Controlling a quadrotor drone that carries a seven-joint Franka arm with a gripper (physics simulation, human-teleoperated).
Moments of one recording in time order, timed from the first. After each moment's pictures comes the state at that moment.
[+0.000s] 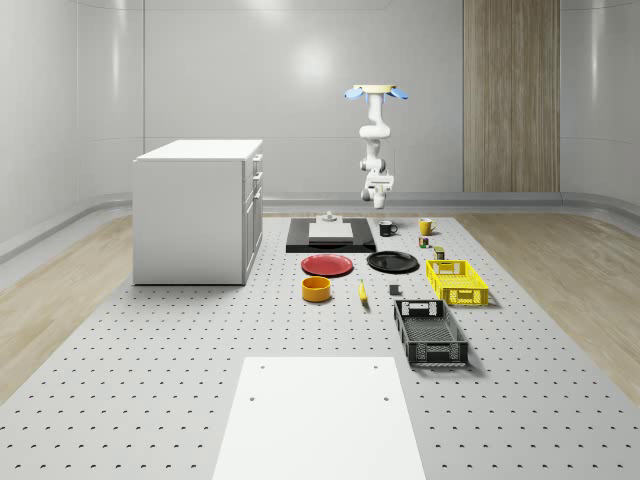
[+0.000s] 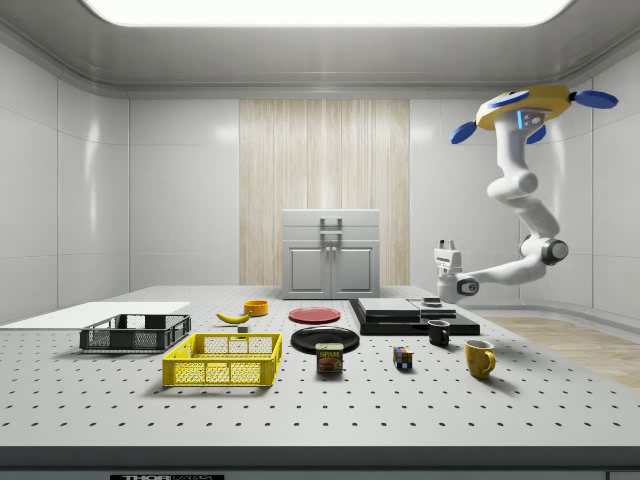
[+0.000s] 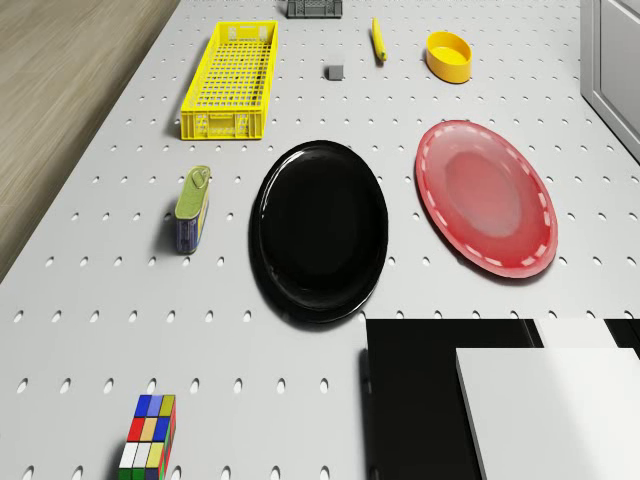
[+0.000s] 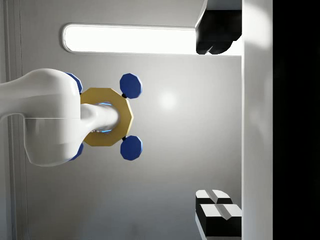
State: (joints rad) arm -0.01 -0.72 0.02 -2.05 -0.02 1.38 0.78
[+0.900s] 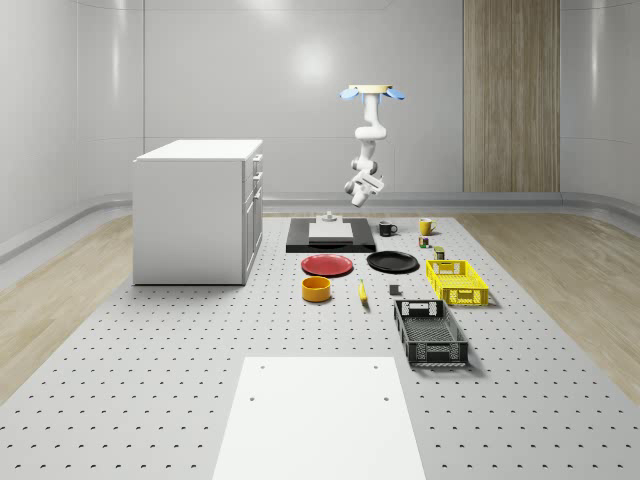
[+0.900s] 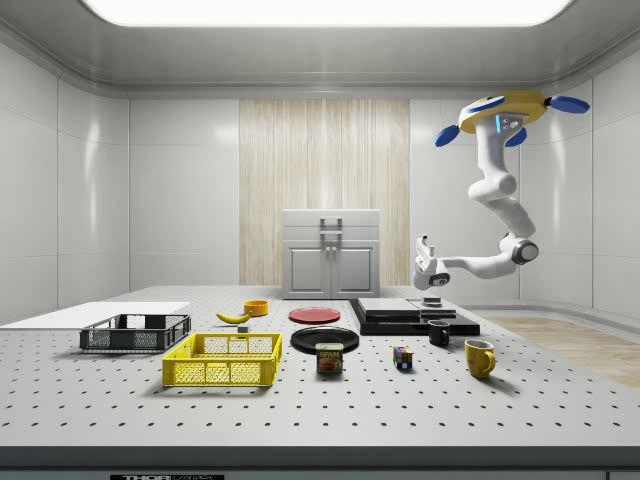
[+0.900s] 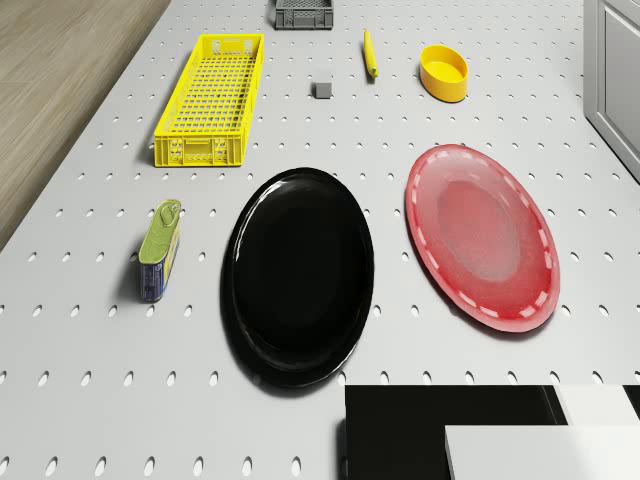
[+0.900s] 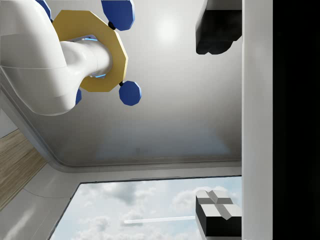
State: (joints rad) arm -0.12 -0.75 0.34 -2.15 -0.47 1.41 0.85
